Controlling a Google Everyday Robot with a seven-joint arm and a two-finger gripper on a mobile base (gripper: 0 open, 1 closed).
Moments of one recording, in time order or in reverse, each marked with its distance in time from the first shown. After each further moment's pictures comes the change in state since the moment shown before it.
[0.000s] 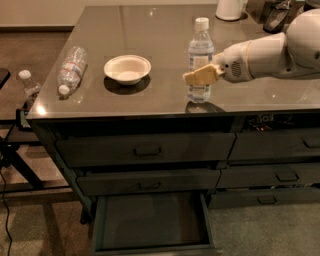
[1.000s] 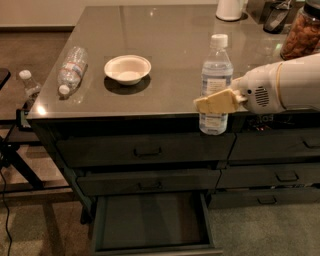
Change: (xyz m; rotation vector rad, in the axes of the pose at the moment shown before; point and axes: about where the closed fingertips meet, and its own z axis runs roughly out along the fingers) arm 0.033 0.092 -0.078 0.044 0.076 0.128
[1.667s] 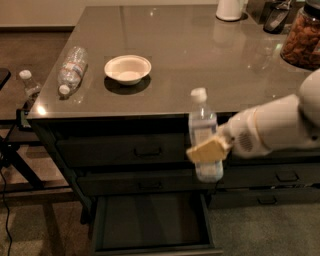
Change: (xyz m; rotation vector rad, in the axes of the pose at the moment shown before) arm 0.091 0.046 0.028 -0.072 0.231 0.026
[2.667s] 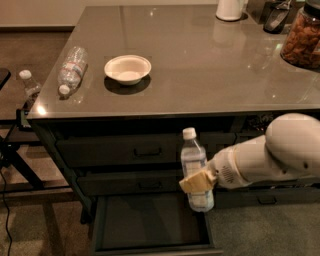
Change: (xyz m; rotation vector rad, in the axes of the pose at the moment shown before) arm 0.080 0.007 0.065 -0.043 0.109 0.120
